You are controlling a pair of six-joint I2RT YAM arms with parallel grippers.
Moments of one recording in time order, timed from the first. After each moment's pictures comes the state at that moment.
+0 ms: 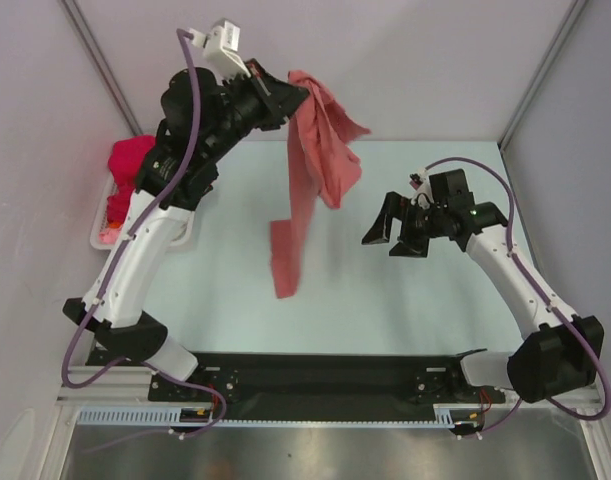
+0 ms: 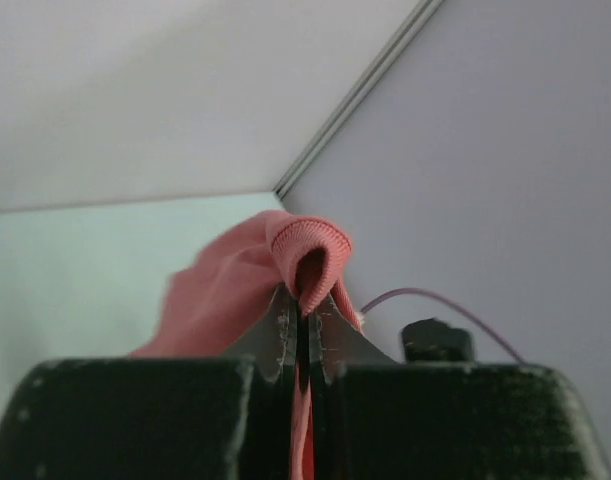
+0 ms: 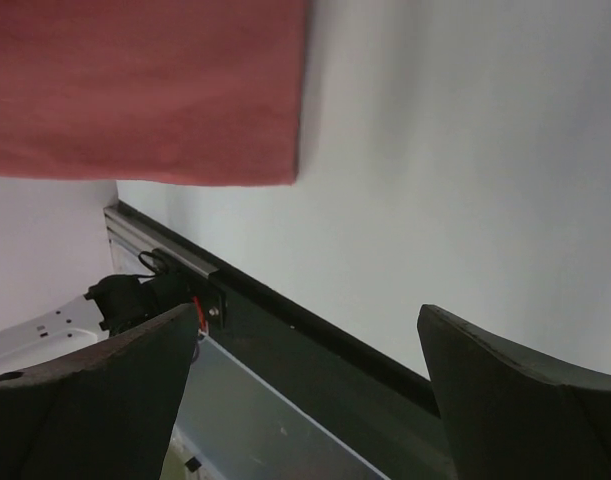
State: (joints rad) left arm -0.58 1.55 2.11 -0.49 0.06 -0.59; right arm 0.27 1.31 1.18 -0.77 -0.56 0.53
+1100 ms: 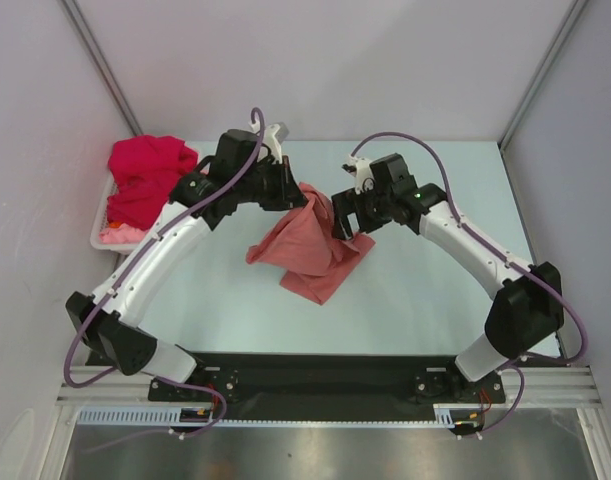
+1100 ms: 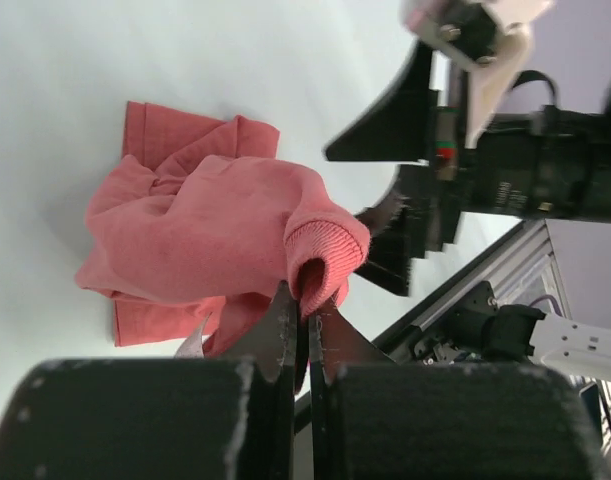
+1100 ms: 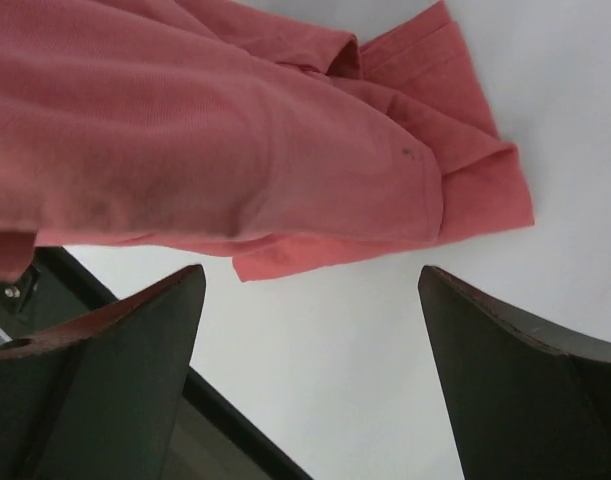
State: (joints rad) left arm -0.56 1.46 1.60 -0.74 0.26 -0.48; right arm 0.52 1.56 1.39 -0.65 -0.30 0.11
